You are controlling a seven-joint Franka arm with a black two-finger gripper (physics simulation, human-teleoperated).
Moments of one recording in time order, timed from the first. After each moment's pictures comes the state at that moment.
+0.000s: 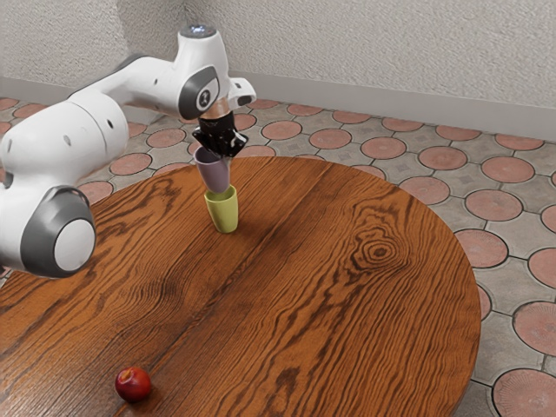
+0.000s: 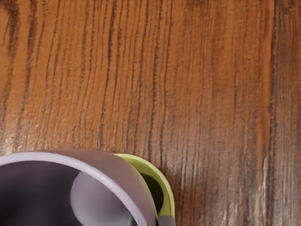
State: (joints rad) arm 0.02 0.80 0.06 -0.93 0.09 1.93 -0.07
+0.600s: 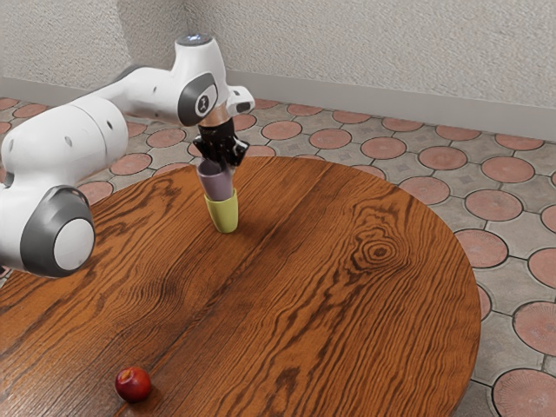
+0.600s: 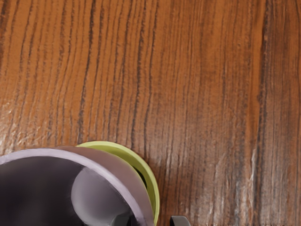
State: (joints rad) arm 0.04 0.80 0.05 -0.96 0.03 1.94 -0.06
